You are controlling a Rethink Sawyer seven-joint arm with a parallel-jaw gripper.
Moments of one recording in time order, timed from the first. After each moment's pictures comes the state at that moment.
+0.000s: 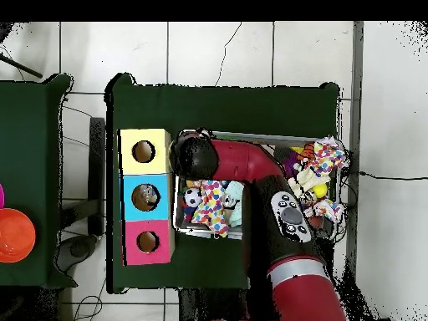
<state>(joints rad) -0.30 -0.55 0.23 1.51 -0.10 0.43 1.06</state>
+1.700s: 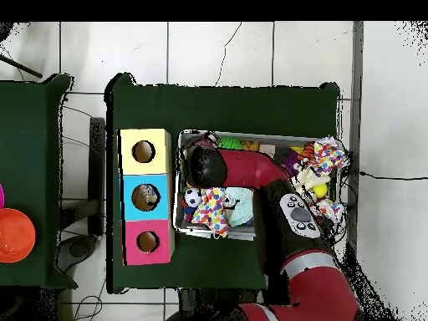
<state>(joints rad) -0.37 -0.50 0.28 1.55 -0.18 0.29 1.06</state>
